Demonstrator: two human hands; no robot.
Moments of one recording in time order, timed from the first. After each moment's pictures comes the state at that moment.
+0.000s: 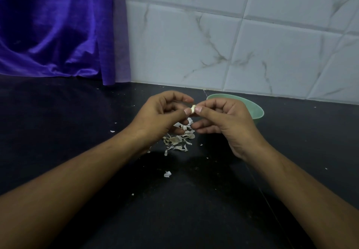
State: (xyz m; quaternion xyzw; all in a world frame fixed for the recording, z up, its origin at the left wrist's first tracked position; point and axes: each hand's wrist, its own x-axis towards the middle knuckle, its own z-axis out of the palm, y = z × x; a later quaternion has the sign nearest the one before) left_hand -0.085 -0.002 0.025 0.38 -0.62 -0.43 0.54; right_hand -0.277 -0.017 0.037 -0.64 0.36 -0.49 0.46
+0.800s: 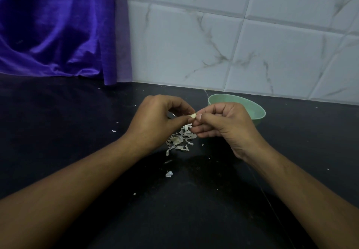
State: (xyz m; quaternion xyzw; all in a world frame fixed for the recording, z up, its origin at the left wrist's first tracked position) left_hand -0.081 0.002 0.027 0.46 -0.74 -0.09 0.49; right_hand -0.276 -0.015 0.037 -0.63 0.39 -0.47 0.48
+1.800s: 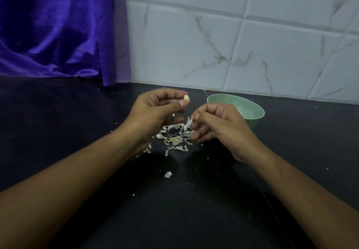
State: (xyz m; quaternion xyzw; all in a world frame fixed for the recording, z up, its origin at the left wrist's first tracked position) left_hand -0.085 -0.001 0.033 0.37 -0.51 -0.49 0.61; right_hand -0.272 -0.017 0.034 -0.68 0.40 -0.42 0.44
